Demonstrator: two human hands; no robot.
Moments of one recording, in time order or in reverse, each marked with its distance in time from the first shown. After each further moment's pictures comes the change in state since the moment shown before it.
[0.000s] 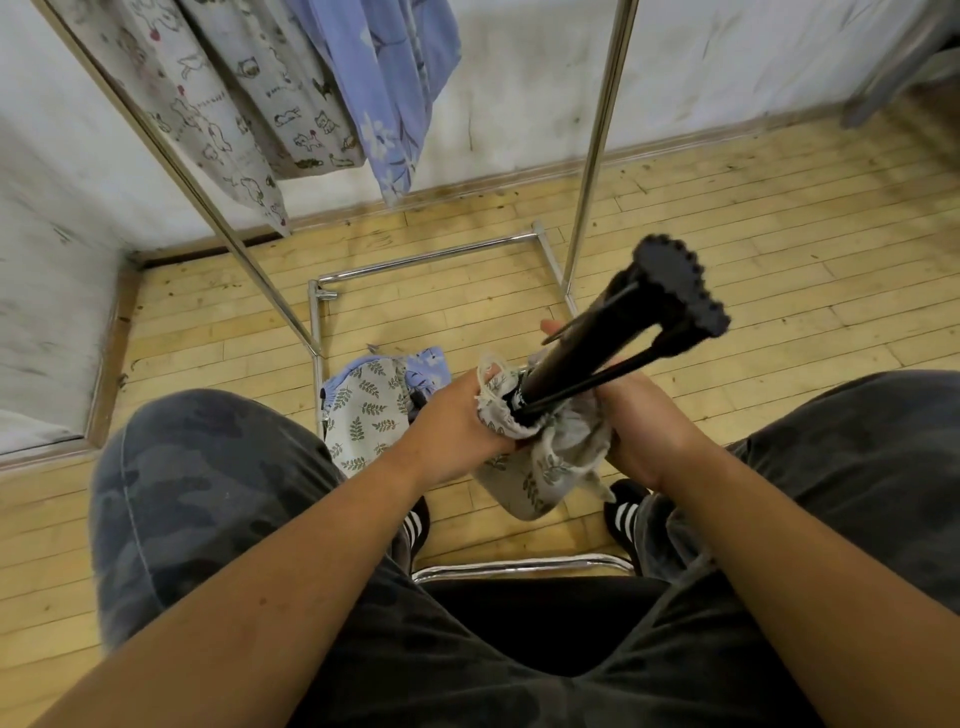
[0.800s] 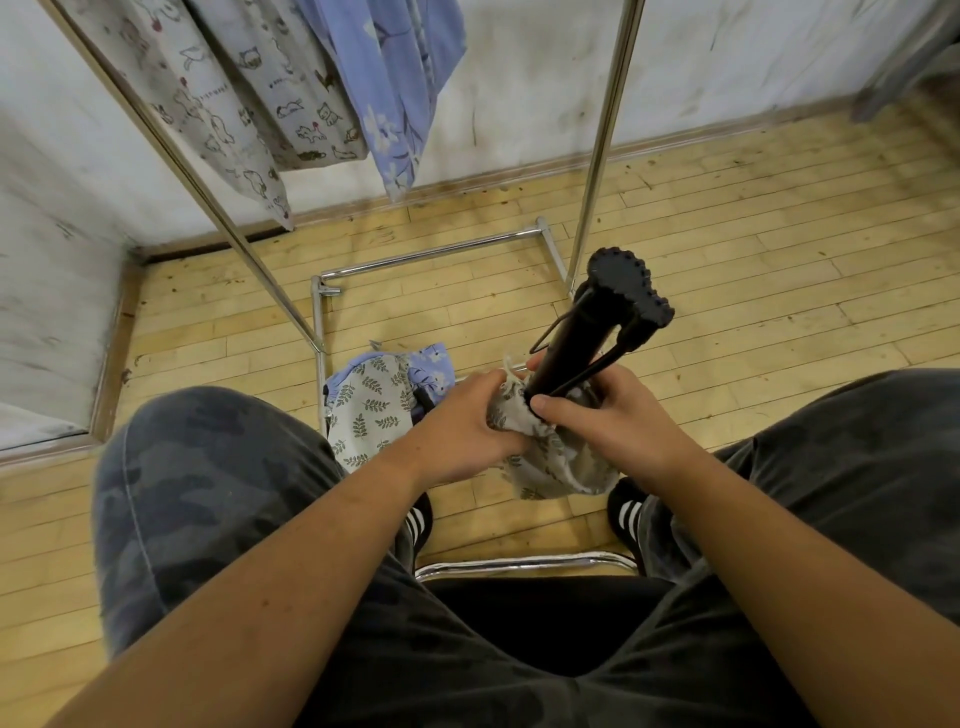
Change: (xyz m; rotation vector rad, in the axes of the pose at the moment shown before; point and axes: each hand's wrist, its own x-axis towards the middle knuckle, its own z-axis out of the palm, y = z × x) left_hand 0.000 0.008 -0.003 0.003 -0.130 -0.084; right_hand -0.006 0.004 0.005 -0.474 -0.012 -0.238
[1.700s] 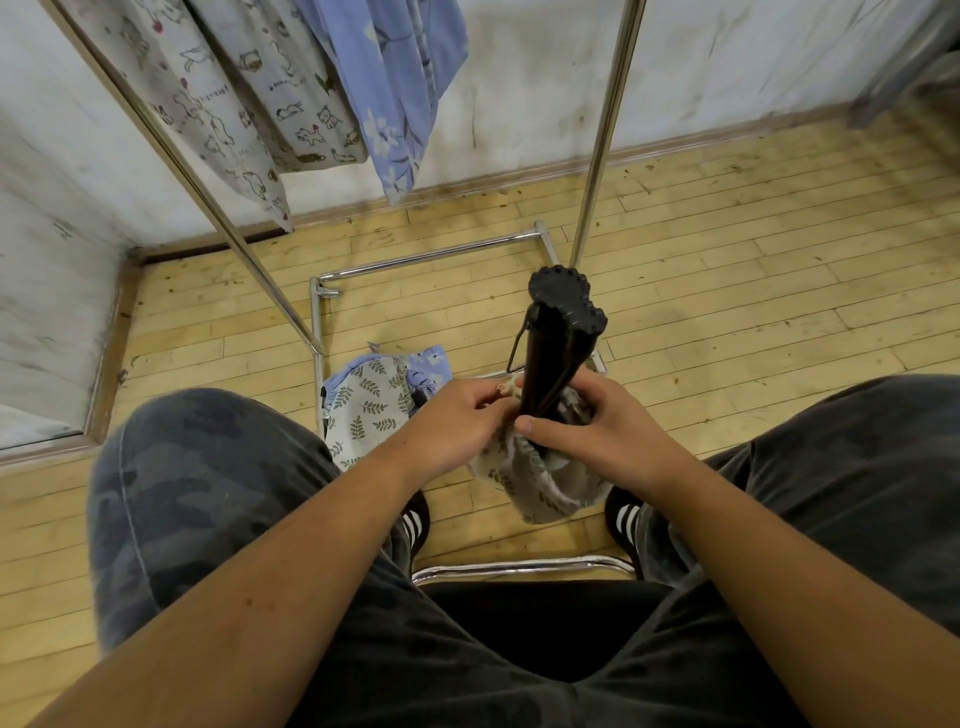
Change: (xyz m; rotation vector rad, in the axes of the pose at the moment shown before) left_hand -0.003 0.014 -0.006 -0.120 0.054 -0.122; right_hand -0.005 -0.004 0.004 -0.082 -0.094 -0.051
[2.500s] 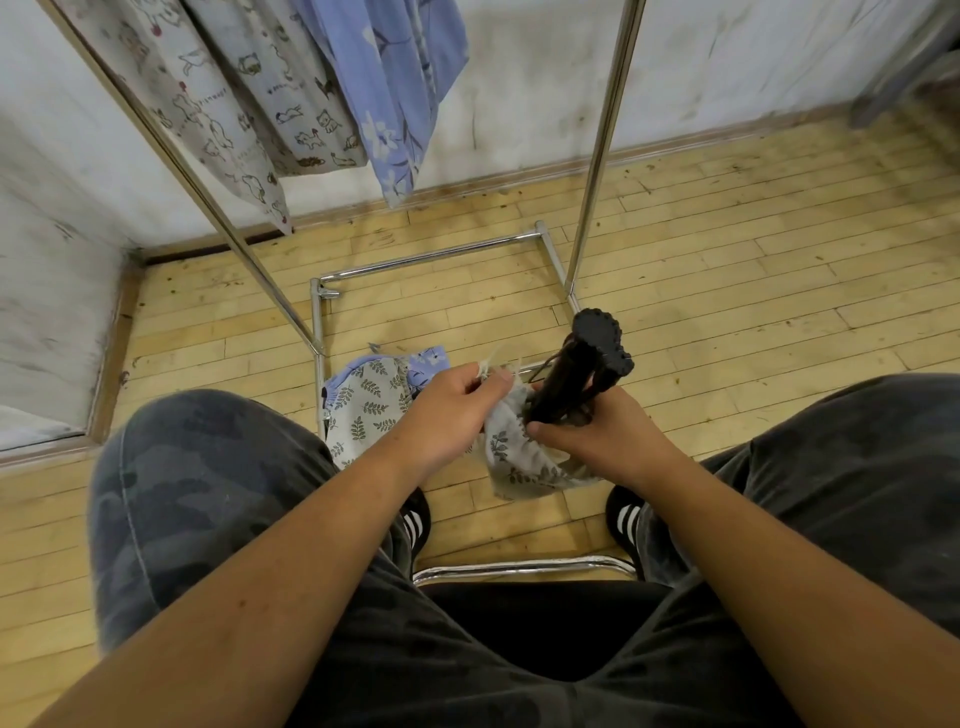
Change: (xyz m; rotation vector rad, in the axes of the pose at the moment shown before) left_hand 0.001 -0.003 -0.002 -0.137 0.140 -0.029; right_hand 0.013 0.034 -0.005 -0.221 0.109 0.214
